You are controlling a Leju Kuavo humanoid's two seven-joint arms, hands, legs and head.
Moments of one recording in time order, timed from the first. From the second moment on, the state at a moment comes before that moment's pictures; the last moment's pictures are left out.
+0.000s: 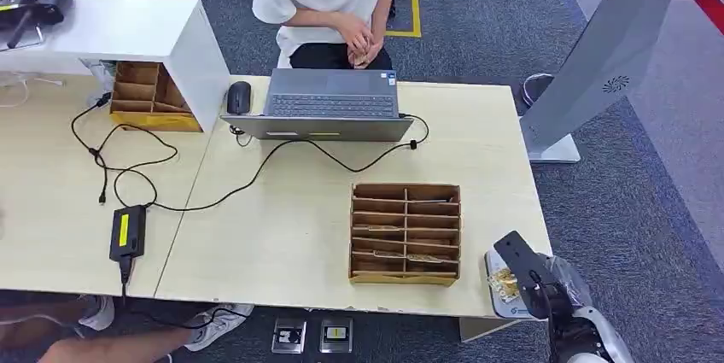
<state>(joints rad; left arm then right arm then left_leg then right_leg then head) -0.13 -0.03 -1.17 -0.21 0.71 0.60 0.05 0.06 -0.45 0.39 -1.58 0.34 -0.12 0.65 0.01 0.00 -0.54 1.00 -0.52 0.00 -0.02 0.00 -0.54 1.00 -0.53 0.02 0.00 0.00</state>
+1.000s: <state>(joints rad) -0.13 -0.04 -1.17 -0.21 0.71 0.60 0.05 0.05 -0.39 0.35 -1.51 0.33 -0.13 0.65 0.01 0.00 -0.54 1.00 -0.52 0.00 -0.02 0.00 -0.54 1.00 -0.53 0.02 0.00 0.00</state>
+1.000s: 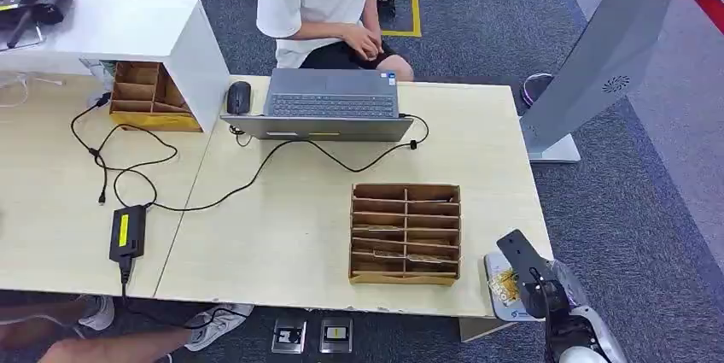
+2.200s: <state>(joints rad) -0.13 -0.04 -1.17 -0.21 0.69 0.60 0.05 0.05 -0.39 0.36 -1.50 0.30 -0.16 0.65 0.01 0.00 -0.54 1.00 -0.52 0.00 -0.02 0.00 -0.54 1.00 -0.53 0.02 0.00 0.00</state>
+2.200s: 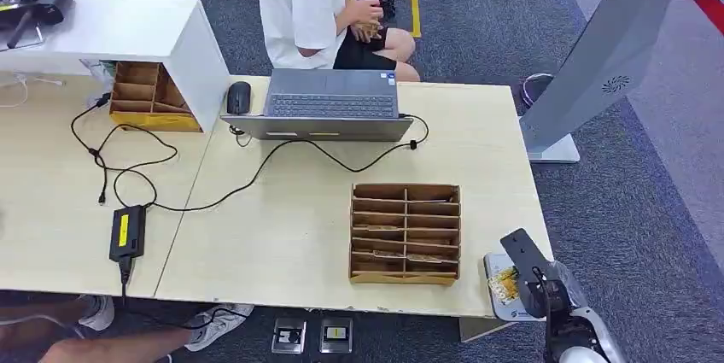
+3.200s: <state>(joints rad) -0.13 -0.04 -1.17 -0.21 0.70 0.60 0.05 0.04 -0.39 0.37 -1.50 0.28 -0.16 0.65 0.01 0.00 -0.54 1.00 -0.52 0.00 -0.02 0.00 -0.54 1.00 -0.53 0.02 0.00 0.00</state>
